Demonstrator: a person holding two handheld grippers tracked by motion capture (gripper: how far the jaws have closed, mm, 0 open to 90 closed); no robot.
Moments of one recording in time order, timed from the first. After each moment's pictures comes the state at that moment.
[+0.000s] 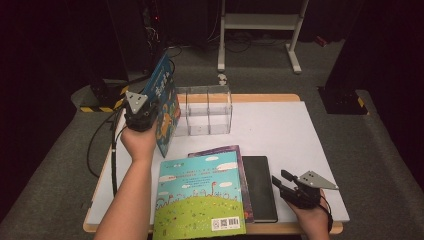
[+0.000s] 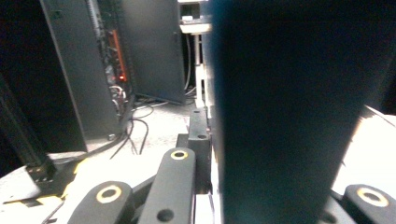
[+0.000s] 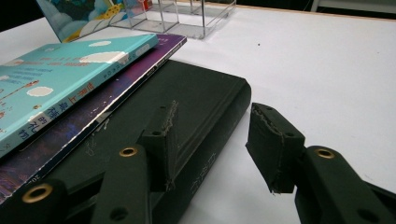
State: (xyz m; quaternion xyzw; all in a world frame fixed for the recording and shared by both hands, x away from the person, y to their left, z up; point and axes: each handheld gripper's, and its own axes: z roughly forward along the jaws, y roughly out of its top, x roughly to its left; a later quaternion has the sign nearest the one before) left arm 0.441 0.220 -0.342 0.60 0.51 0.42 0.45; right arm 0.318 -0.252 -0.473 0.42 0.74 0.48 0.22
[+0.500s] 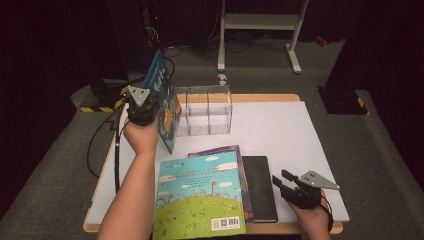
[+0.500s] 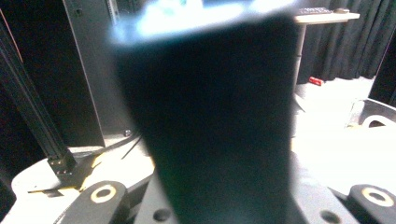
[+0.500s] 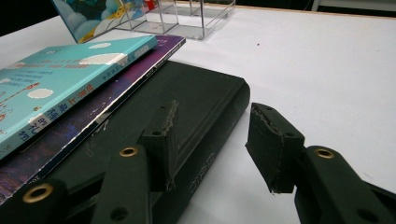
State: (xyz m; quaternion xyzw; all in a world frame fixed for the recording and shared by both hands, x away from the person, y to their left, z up) left arm 0.459 0.218 -0.341 0.59 0.52 0.44 0.43; right arm 0.319 -0.254 -0.474 0.42 0.74 0.48 0.21
